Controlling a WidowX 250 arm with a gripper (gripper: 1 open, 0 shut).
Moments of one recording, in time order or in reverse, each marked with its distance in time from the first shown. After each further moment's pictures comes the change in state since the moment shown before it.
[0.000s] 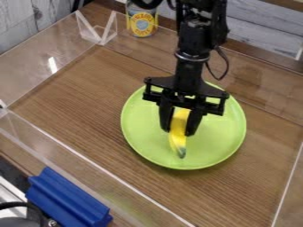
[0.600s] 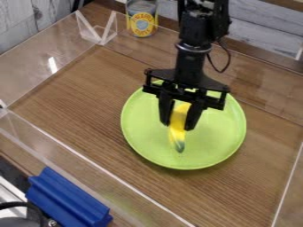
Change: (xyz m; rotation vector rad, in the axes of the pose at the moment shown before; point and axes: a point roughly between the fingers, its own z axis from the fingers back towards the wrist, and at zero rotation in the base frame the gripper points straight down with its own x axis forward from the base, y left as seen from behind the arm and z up) arm -0.003 0.003 0.009 0.016 0.021 -0.039
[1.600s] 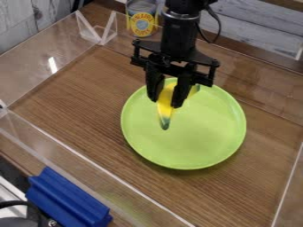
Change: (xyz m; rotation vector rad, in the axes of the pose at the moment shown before) arm 0.000 0.028 0.032 -0.011 -0.015 -0.078
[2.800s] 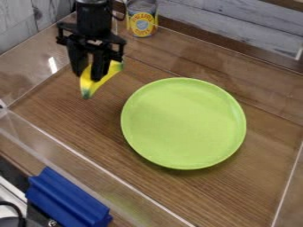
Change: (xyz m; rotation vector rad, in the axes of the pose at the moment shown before) arm 0.037 0.131 -0.018 0.025 -0.058 0.036
